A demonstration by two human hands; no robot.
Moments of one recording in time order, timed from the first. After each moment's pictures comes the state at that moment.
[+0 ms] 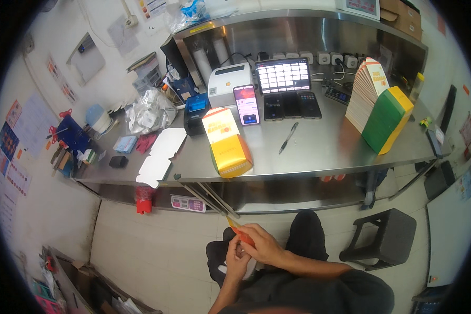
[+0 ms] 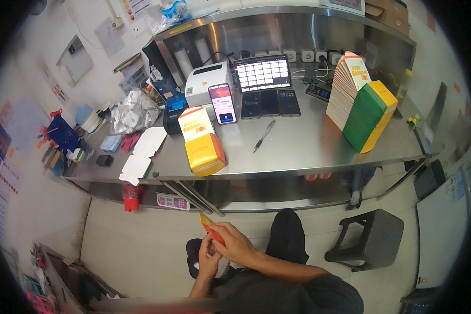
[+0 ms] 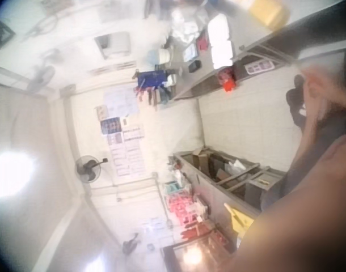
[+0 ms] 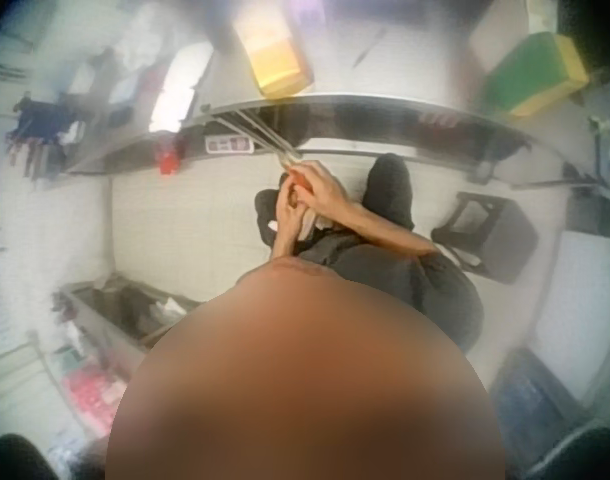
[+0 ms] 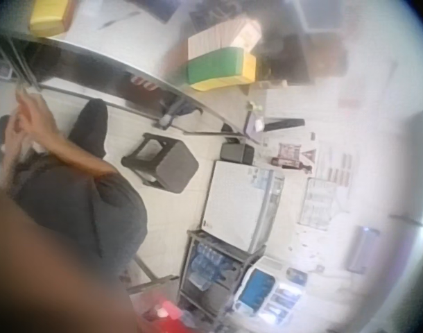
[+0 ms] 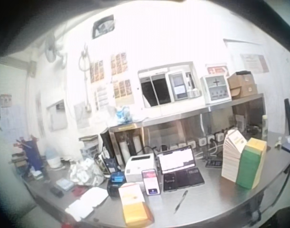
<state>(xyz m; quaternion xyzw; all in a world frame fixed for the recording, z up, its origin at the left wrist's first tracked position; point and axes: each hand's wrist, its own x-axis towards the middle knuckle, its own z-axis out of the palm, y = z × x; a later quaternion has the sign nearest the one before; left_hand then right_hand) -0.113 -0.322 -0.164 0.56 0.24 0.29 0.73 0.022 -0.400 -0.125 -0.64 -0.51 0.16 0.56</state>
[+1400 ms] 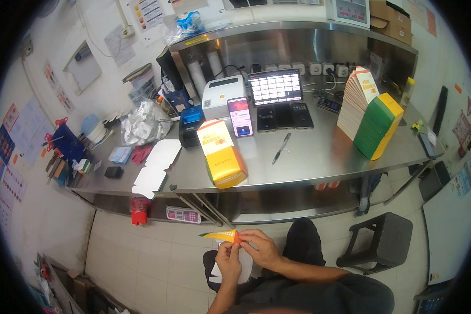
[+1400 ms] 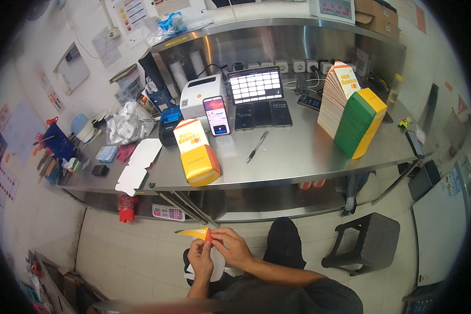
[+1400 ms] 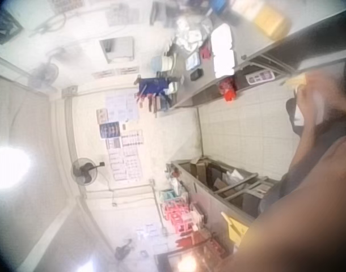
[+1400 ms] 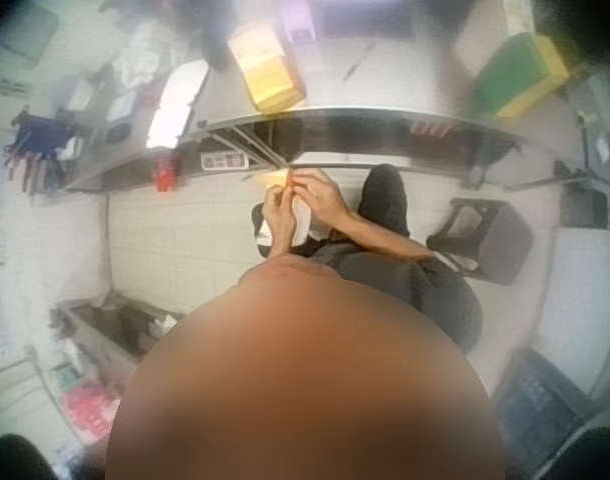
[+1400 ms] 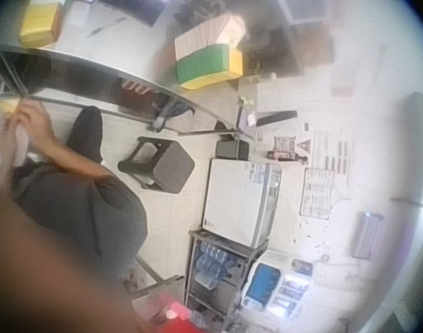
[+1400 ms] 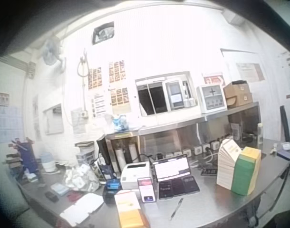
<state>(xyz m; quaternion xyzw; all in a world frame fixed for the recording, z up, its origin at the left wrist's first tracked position) -0.092 -0.305 -0.160 0.60 0.26 0.42 0.63 0.028 -0.394 -0.129 -0.59 -0.46 0.10 0.65</state>
